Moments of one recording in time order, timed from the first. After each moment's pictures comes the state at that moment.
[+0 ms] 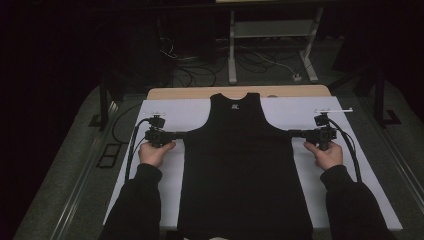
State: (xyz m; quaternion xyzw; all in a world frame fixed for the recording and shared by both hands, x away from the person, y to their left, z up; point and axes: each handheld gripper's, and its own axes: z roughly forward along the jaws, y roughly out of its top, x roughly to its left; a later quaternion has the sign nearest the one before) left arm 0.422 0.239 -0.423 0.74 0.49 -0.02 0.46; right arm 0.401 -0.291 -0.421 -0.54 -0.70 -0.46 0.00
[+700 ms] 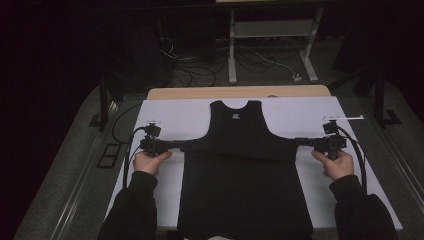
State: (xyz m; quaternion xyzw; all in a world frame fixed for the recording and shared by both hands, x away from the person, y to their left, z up) left arm 0.390 0.245 -0.421 0.74 0.49 -0.05 0.46; right arm 0.367 -0.301 -0.414 -0.55 -0.70 -0.45 0.02
